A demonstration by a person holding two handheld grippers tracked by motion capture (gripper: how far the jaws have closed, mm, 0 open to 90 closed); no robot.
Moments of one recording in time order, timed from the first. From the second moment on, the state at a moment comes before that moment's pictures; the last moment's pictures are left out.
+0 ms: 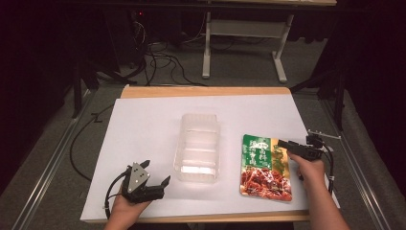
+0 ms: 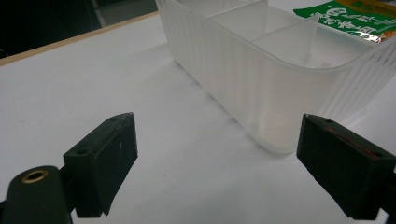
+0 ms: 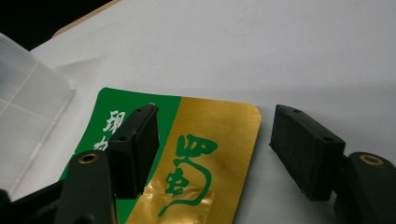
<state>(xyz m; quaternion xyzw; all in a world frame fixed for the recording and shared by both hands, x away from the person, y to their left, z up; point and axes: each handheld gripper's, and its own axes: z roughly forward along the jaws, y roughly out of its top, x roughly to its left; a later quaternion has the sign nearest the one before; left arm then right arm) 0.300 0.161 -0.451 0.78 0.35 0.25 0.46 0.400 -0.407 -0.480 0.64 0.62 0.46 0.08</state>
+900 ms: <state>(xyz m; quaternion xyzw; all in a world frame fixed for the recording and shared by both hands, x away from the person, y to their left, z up) 0.301 0.158 -0.453 0.78 0.34 0.25 0.46 0.398 -0.400 -0.483 0.61 0.63 0.47 0.05</state>
